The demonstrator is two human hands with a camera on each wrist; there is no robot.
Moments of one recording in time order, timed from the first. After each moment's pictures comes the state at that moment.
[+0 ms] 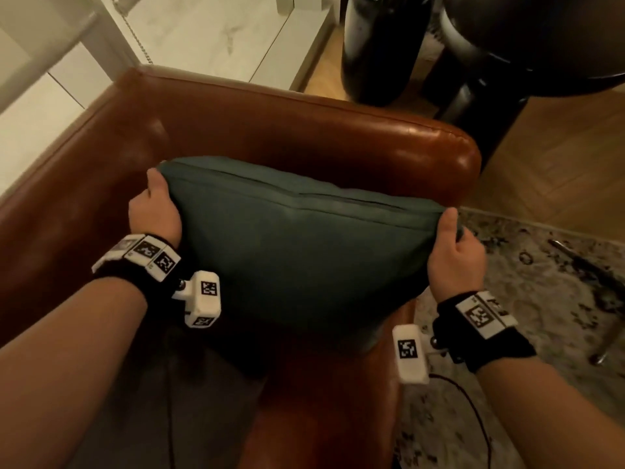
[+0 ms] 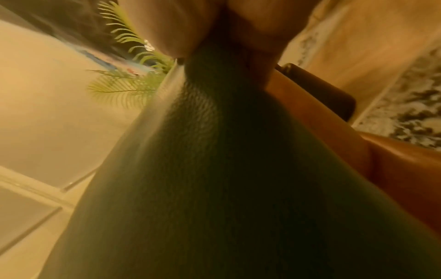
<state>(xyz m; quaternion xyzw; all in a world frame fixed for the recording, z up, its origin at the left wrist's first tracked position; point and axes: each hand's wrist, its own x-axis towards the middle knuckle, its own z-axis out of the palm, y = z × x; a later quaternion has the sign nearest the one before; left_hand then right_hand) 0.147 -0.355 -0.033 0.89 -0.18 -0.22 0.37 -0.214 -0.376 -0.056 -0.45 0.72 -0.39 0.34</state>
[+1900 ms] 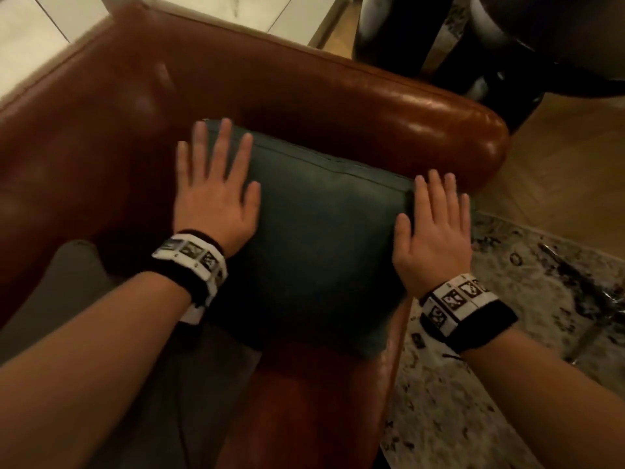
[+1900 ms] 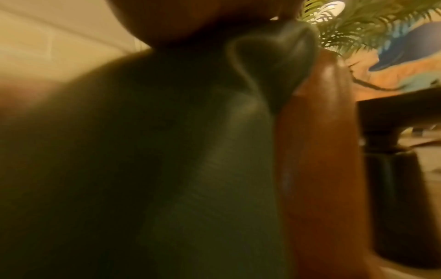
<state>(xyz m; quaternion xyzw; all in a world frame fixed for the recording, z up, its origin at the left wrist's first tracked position) 0.113 -0.324 -0.095 0.74 -0.66 0.08 0.08 -0.182 -0.364 -0.093 -0.80 0.59 -0.13 -0.01</state>
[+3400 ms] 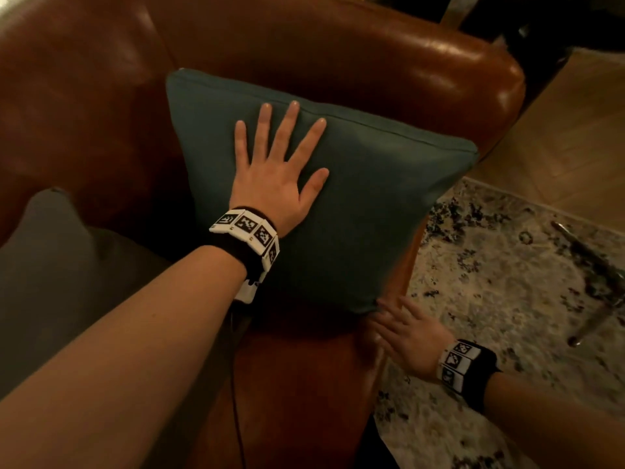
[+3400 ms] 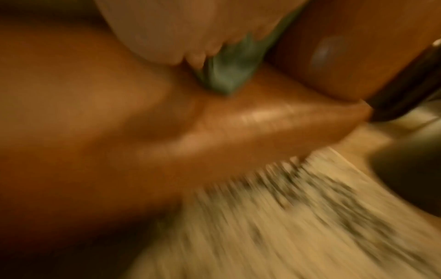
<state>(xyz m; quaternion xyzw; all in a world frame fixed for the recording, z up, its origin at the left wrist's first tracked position) 0.028 -0.328 -0.115 0.73 -0.68 0.01 0.06 -0.291 -0.253 -0.216 -0.94 0.21 0.25 0.07</state>
